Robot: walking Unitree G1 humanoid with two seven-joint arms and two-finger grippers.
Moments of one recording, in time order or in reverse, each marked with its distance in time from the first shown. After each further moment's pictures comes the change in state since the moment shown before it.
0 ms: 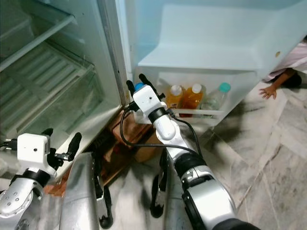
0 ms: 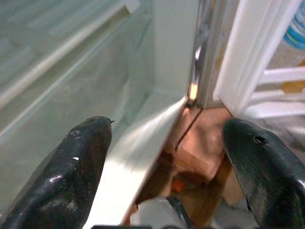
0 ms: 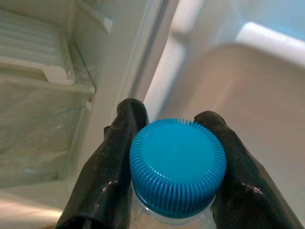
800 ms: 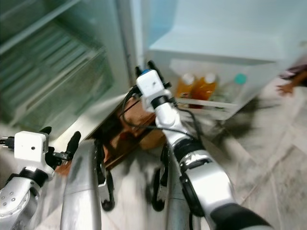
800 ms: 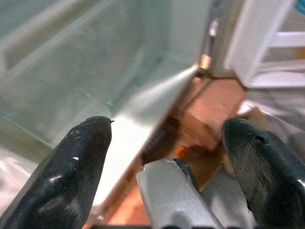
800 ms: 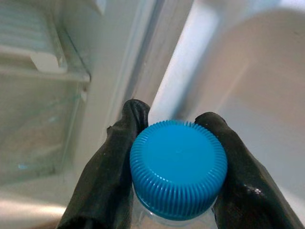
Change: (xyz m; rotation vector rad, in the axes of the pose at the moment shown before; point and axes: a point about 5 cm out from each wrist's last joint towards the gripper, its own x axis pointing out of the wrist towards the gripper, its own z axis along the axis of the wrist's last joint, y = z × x) left arm -0.002 -0.007 0.005 -0.009 0.021 -0.022; right arm 0.027 -0.034 0.006 -0.041 0.099 -0.175
